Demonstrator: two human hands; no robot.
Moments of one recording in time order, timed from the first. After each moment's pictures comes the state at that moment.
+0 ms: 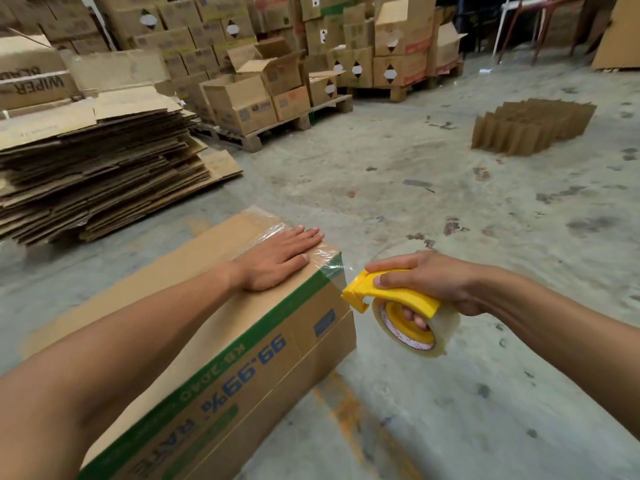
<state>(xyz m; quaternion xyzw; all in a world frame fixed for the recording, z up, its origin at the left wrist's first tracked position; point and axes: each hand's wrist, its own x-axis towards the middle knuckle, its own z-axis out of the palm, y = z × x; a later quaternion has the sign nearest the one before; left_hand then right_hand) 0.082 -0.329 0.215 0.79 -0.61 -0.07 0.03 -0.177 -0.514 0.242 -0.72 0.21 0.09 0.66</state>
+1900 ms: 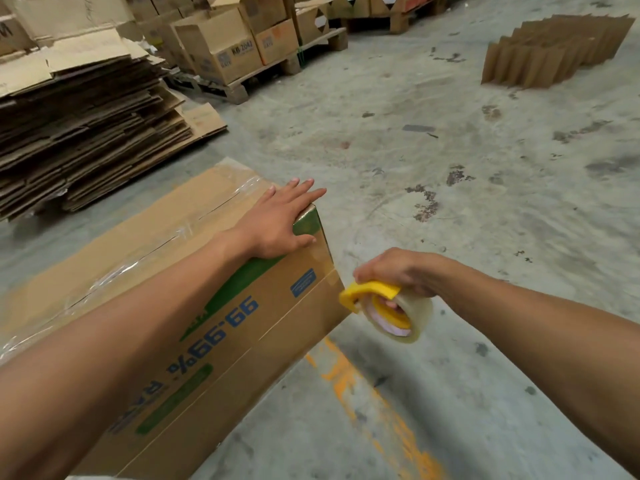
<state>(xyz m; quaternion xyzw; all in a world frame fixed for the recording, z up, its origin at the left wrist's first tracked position) 0.056 -0.376 0.202 0.84 -0.55 -0.01 -0.01 -0.125 -0.533 0.121 -0.76 0.28 0.19 0.56</state>
